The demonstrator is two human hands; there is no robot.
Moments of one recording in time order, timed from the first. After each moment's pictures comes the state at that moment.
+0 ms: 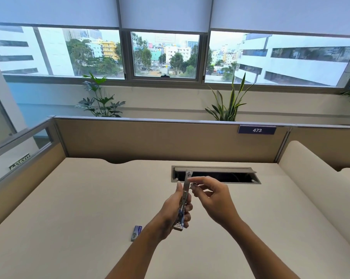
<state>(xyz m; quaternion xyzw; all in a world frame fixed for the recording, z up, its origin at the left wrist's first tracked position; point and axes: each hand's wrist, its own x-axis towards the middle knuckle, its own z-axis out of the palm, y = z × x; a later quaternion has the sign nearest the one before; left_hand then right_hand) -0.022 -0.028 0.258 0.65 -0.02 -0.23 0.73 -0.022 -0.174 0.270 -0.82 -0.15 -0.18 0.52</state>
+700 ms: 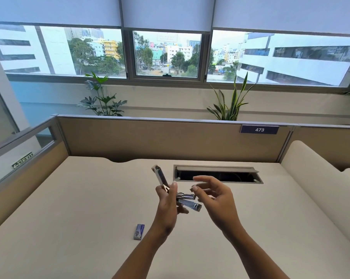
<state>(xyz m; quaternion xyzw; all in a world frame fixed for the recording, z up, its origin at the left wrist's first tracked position) -0.025 -0.021 0.240 0.69 0.01 0.01 0.72 -0.038 -0.161 0.269 -0.76 -0.06 -0.15 0.62</state>
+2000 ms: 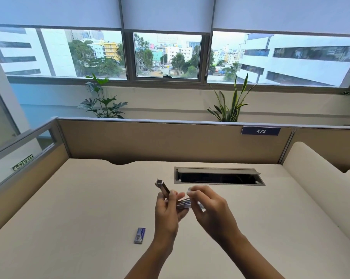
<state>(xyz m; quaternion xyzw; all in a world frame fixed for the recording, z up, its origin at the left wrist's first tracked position) -0.034 -0.026 0.237 0.61 0.07 0.06 0.79 -0.040 -0.155 0.264 -0.88 -0.25 -0.32 0.25</state>
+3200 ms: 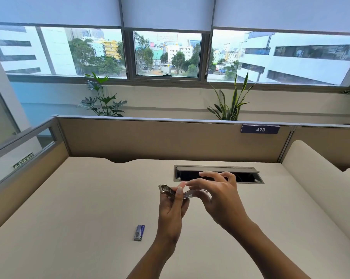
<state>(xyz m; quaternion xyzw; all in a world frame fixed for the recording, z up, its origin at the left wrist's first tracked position) -0.051 -0.036 0.249 0.53 0.01 0.05 0.85 -0.042 -0.170 0.295 -0.92 -0.19 -0.28 0.19</state>
